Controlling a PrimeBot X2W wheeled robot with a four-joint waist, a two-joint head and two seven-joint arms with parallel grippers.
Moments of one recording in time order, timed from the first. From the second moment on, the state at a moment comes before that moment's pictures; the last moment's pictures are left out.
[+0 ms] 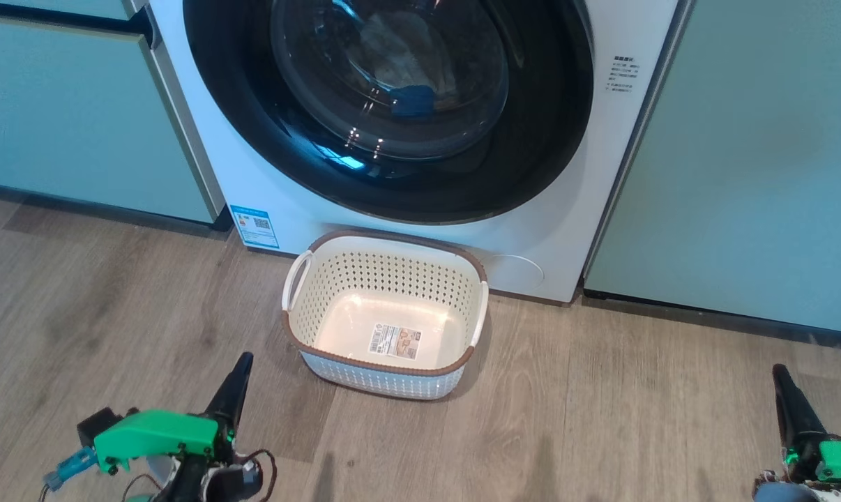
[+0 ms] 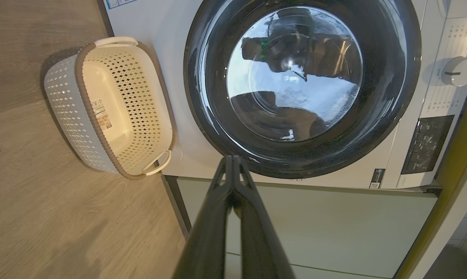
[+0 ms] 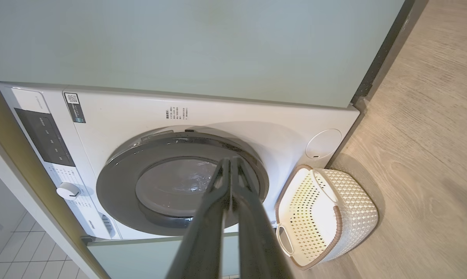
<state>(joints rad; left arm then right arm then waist) -0.05 0.06 0.06 0.31 -1.47 -0.13 0.07 -0.03 -0.04 -0.11 0.30 1.46 0.13 0.07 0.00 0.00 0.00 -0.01</state>
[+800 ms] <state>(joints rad) -0.05 0.04 0.08 0.28 -1.60 -0.13 0.11 -0.05 -0.04 -0.13 0.28 1.60 0.13 0.11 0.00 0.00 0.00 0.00</state>
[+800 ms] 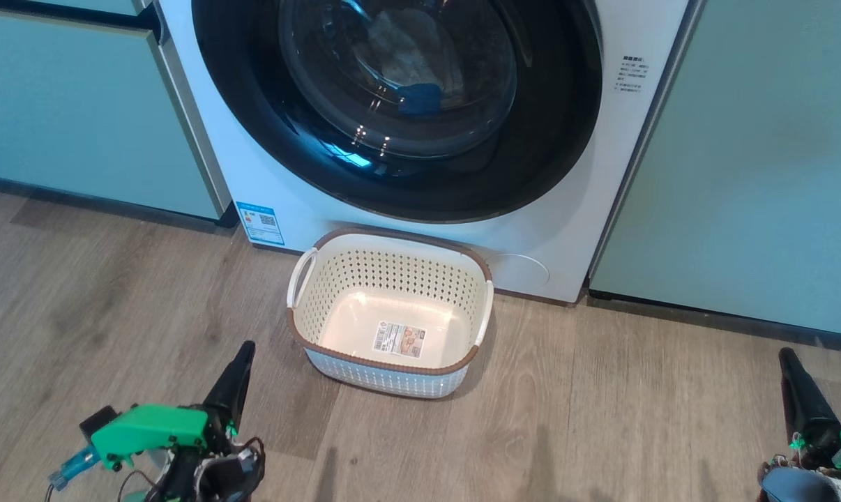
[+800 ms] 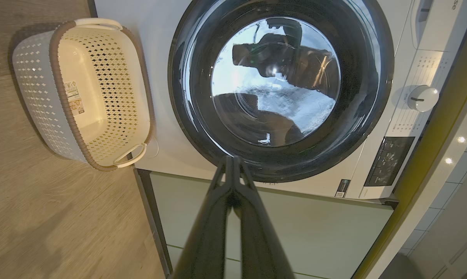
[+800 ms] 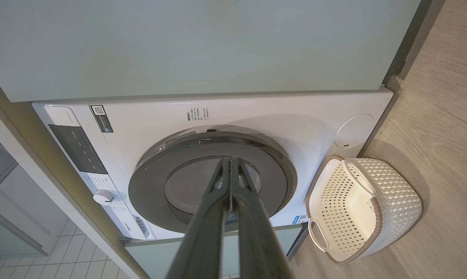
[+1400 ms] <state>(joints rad) -0.05 0.04 0.08 0.28 -1.60 -0.13 0.11 -0.05 -0.04 -0.13 0.28 1.60 0.13 0.11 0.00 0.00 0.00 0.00</state>
